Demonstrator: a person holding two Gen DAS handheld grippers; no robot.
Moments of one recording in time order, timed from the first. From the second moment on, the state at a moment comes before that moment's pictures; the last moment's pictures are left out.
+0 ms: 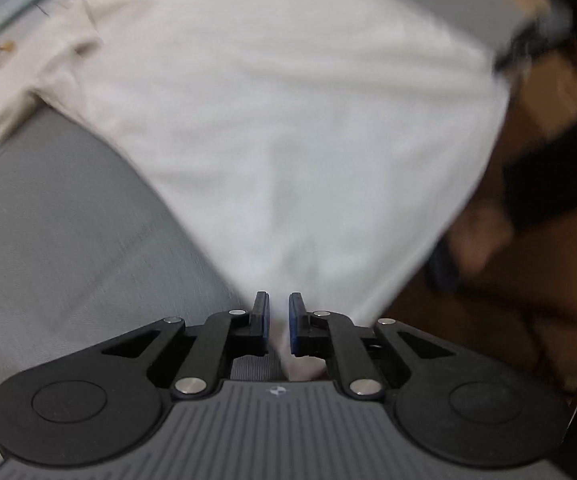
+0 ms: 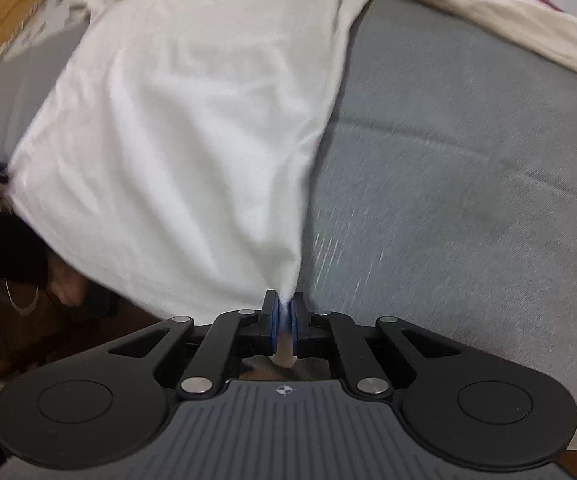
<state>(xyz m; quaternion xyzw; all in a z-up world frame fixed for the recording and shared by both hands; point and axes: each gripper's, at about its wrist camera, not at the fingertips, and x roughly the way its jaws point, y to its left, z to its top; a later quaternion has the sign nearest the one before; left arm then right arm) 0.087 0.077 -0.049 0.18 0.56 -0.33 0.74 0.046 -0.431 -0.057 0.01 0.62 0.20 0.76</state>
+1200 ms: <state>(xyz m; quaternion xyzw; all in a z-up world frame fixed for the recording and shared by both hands) 0.289 0.110 0.018 -0.13 0.44 -0.03 0.89 0.213 -0.346 0.048 0.11 0.34 0.09 0.93</state>
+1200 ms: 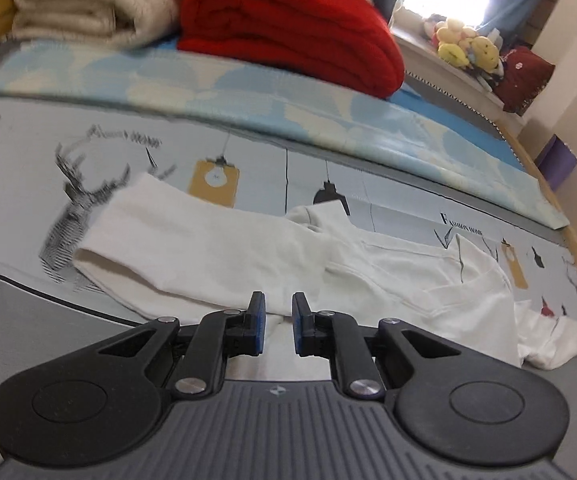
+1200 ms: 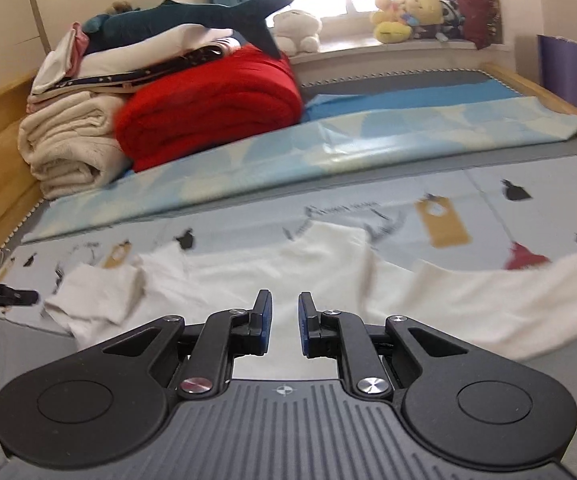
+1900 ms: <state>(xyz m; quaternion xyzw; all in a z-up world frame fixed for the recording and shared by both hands) 0.364 0.128 -0.072 -0.32 0.51 0.09 0.79 0.305 -0.236 0.005 0.27 0.44 0.19 0.84</state>
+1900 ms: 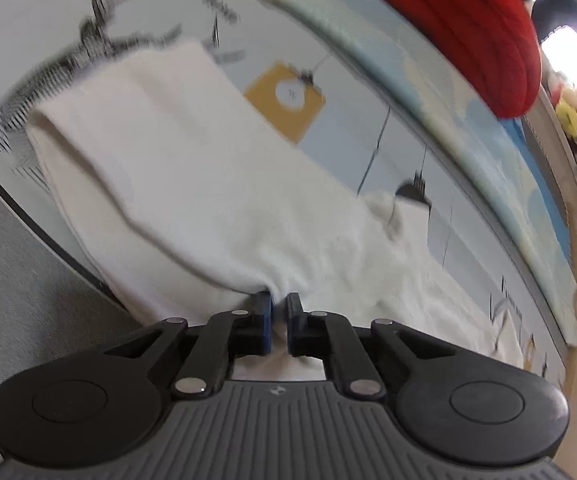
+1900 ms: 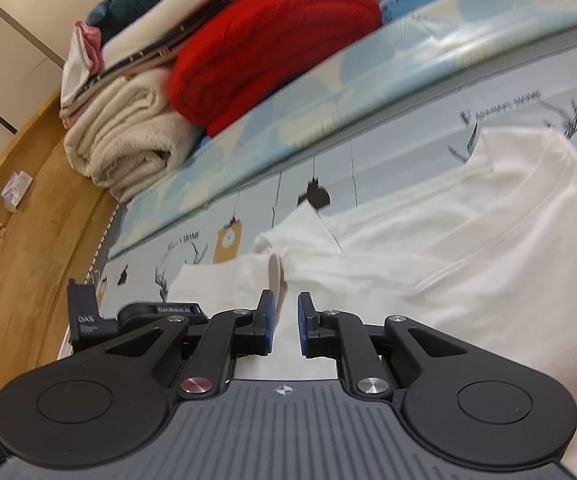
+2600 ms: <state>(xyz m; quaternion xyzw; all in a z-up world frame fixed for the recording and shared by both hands) 0.343 0.059 -0.017 -0.43 0.44 -0.10 0.78 0.314 -0.245 -0.055 0.56 0.45 0.14 0.69</state>
